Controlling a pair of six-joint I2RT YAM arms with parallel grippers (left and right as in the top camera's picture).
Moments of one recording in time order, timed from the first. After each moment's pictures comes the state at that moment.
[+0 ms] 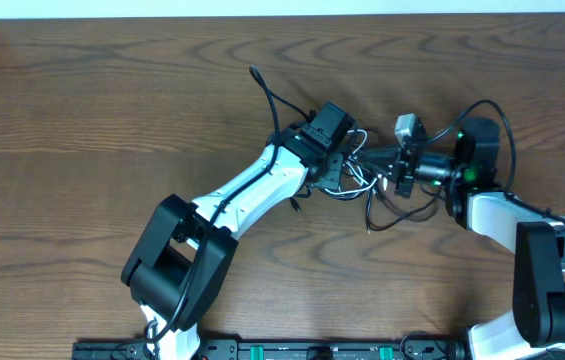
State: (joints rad) left arm -0.66 1.92 1.35 -0.64 -0.01 -0.44; right arm 0.03 1.71 0.66 0.58 -1.23 -0.19
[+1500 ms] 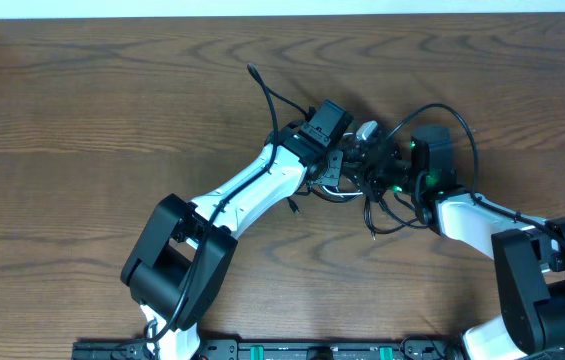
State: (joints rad) left arm -0.65 1.92 1.35 -0.62 -0.02 -0.44; right arm 0.25 1.71 0.67 0.39 -0.67 -0.26
